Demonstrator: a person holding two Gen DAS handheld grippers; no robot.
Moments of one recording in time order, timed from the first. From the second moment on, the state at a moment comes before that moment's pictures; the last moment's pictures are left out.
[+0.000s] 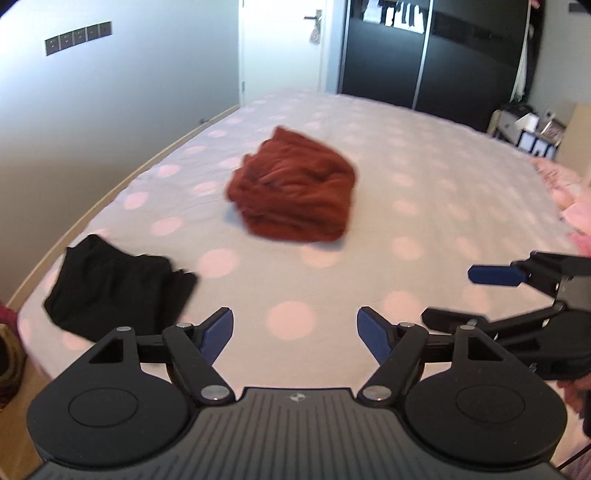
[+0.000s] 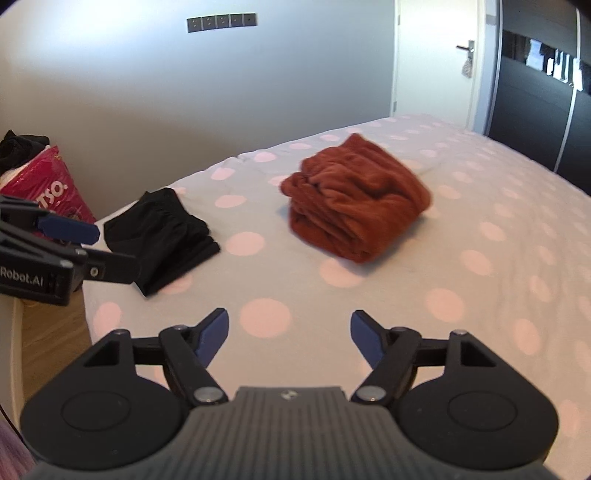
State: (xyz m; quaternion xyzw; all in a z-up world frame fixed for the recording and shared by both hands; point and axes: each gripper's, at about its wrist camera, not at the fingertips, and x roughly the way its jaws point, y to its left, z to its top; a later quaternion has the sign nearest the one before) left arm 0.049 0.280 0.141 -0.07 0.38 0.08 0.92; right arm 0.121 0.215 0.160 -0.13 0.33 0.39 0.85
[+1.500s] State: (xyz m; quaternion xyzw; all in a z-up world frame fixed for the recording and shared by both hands) left arm 0.004 -0.035 0.042 -0.03 0.29 -0.07 0.95; right arm -0.014 -0.128 0.111 -0.02 0.28 0.04 0.96
